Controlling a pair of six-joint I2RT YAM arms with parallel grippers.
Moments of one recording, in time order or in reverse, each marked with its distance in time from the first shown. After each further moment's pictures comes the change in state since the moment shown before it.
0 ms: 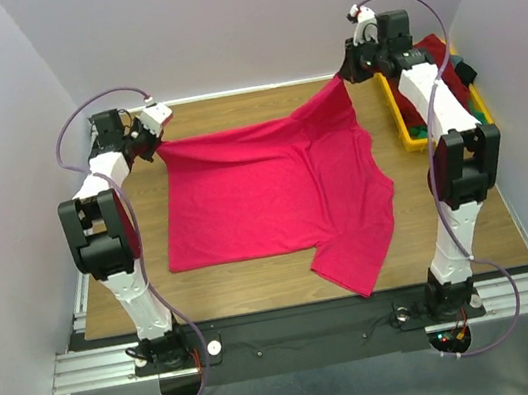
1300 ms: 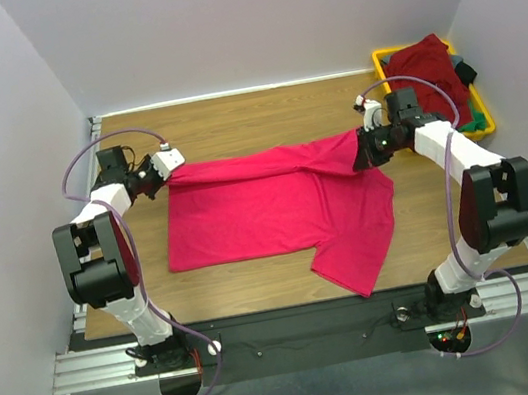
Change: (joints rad) left arm 0.037 -0.232 -0.414 0.029 0.098 0.328; right arm 0.005 -0.438 -0.819 -0.079 -0.130 -0.083
